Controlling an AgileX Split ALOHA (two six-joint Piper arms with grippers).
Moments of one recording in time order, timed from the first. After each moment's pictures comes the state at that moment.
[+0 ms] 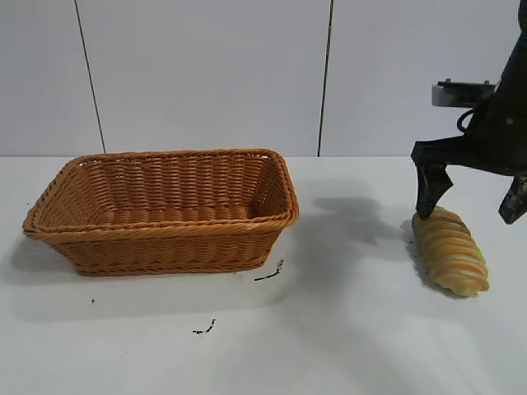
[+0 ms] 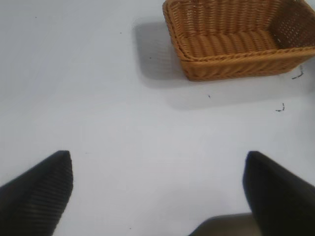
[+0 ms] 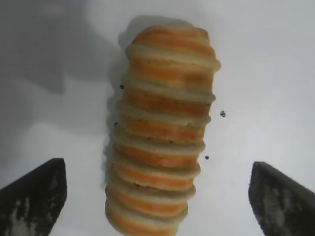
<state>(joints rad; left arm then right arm) -0.02 -0.01 -0.50 -0.04 1.07 0.08 0.06 2.05 -1.25 0.05 0.66 0.04</state>
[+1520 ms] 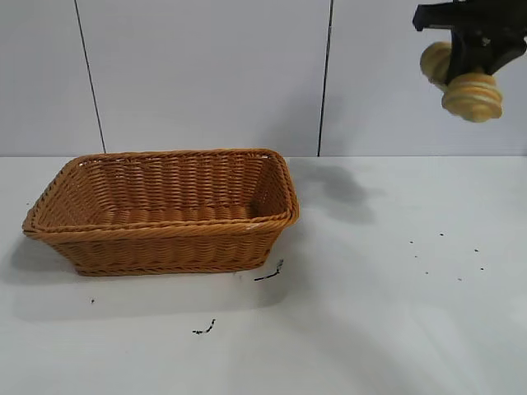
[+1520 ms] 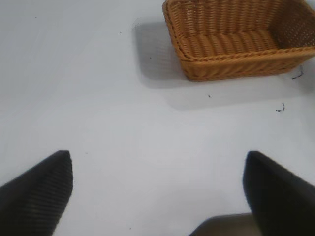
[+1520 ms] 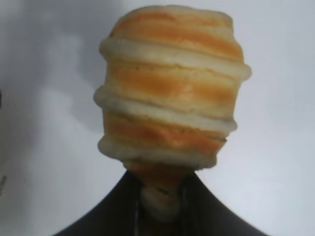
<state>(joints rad) -0.02 -0.01 -0.50 -0.04 1.07 0.08 0.14 1.99 -1.90 0.04 1.10 -0.07</state>
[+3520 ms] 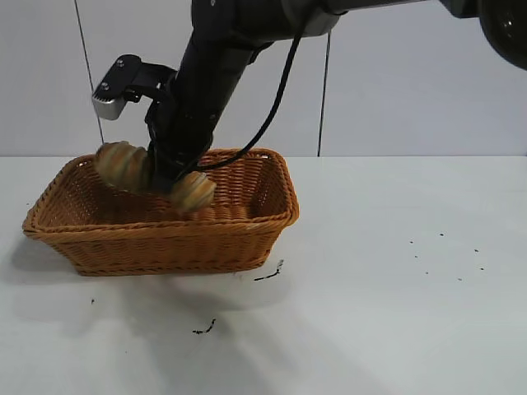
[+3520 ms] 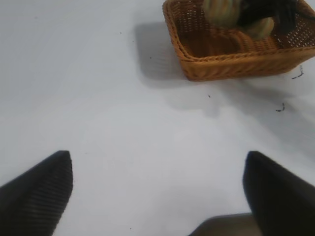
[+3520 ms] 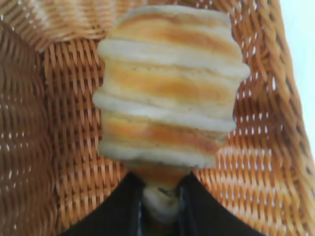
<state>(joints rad) -0.02 -0.01 -0.50 -0.04 1.07 0.08 0.64 2.45 -2.16 0.25 0.82 -1.03</state>
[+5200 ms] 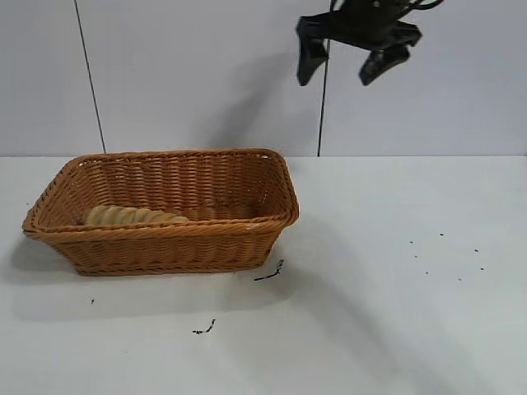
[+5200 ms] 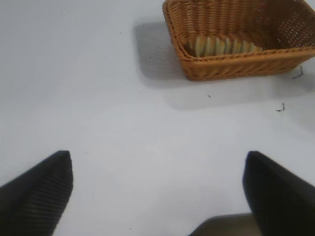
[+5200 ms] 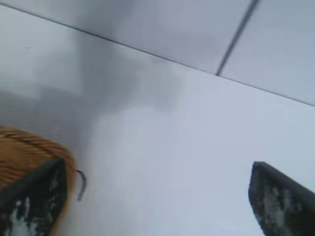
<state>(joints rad) -0.02 -0.01 -0.50 -0.04 1.07 0.08 0.02 2.25 -2.16 0.12 1.00 -0.16</state>
